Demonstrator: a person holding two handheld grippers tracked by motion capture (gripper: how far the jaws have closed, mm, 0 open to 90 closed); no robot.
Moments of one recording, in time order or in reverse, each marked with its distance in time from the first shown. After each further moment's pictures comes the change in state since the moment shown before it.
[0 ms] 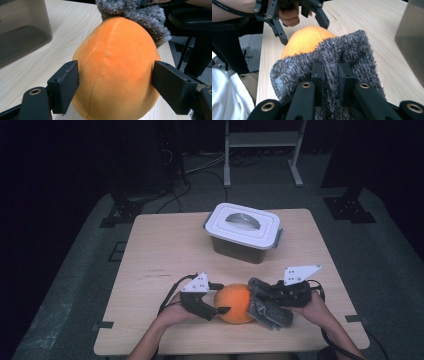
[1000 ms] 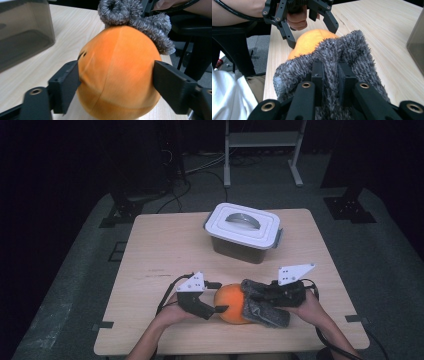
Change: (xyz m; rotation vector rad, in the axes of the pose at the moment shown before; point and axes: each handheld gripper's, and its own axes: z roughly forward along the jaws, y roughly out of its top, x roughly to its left) left arm 0.002 -0.004 -0.006 -0.045 0.001 -0.014; right arm 0.005 0.010 0.011 -0.010 0.053 -0.012
